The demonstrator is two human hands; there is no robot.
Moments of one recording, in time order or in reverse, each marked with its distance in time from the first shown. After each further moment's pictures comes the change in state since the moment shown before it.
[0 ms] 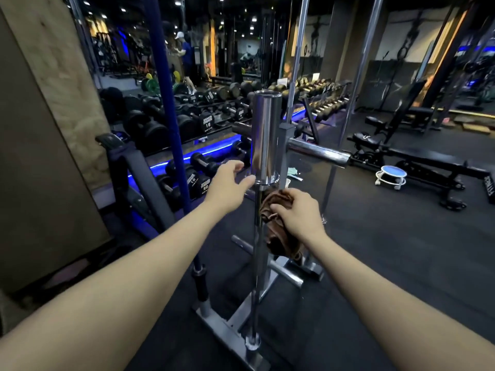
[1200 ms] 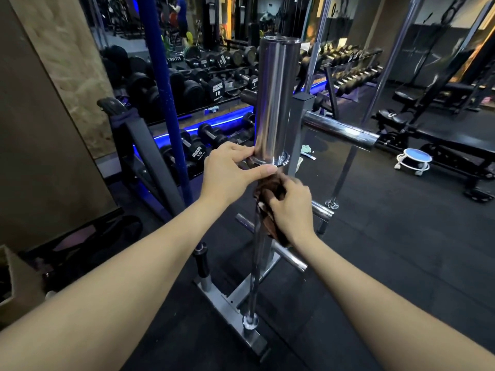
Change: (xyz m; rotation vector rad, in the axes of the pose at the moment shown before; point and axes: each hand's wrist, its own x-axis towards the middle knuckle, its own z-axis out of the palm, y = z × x) left_hand 0.008 -0.012 0.021 -0.027 0.151 0.073; right_hand 0.033 0.031 0.062 0.042 0.025 -0.048
